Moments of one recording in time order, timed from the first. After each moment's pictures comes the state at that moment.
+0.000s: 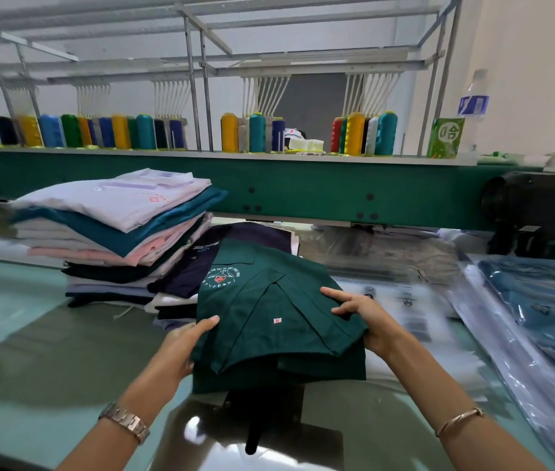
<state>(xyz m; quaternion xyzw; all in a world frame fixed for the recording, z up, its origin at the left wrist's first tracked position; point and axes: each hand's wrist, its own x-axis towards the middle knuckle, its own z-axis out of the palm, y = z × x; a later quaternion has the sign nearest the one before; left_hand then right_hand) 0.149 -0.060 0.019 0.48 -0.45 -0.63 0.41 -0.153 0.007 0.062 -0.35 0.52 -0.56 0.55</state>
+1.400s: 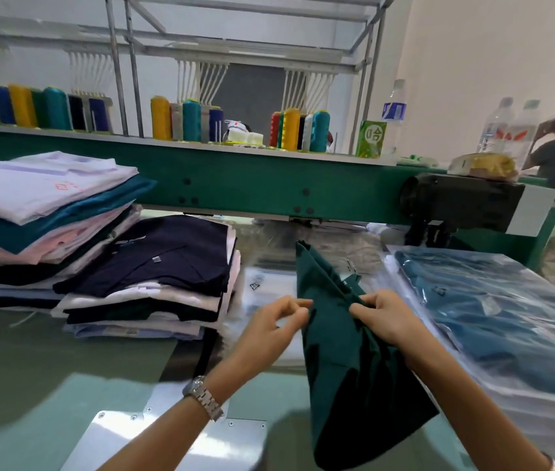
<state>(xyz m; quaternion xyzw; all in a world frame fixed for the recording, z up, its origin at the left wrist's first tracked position) -0.041 0.021 0.049 0.20 -0.79 -0.45 0.37 -0.205 0.129 0.106 -0.47 0.76 -0.41 0.17</state>
